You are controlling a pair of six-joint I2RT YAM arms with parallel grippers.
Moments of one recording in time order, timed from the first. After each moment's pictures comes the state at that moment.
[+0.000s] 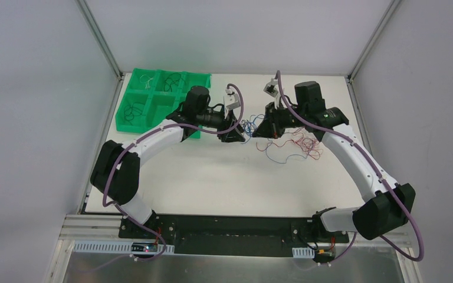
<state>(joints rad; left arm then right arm) -0.54 1.62 1.15 0.02 0.94 0.11 0.42 1.34 1.29 -0.68 -0.81 0.01</state>
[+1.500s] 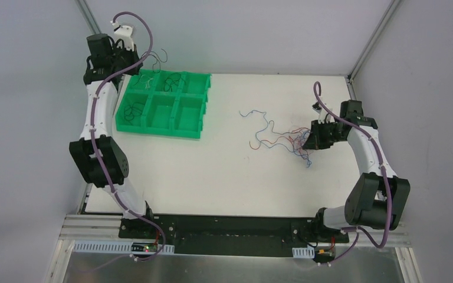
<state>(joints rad) 0.19 1.72 1.75 -0.38 0.45 0.17 -0.14 1.39 1.08 -0.92 -0.61 -0.36</state>
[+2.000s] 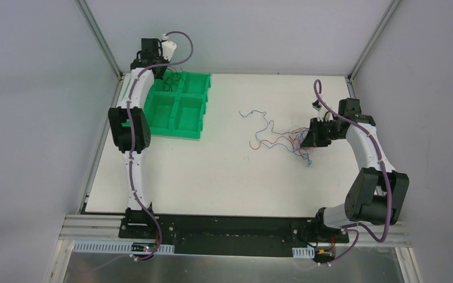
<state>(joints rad) 0.02 2.27 2.19 -0.55 -0.02 0.49 -0.13 1.43 1.09 -0.89 -0.63 -0.27</state>
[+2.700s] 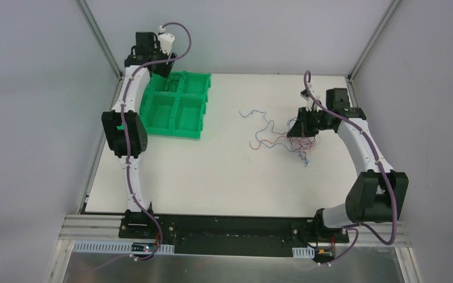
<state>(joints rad) -0.02 2.29 2.24 -0.60 0.01 0.49 0.00 1.43 1.16 -0.83 -0.67 -0.13</state>
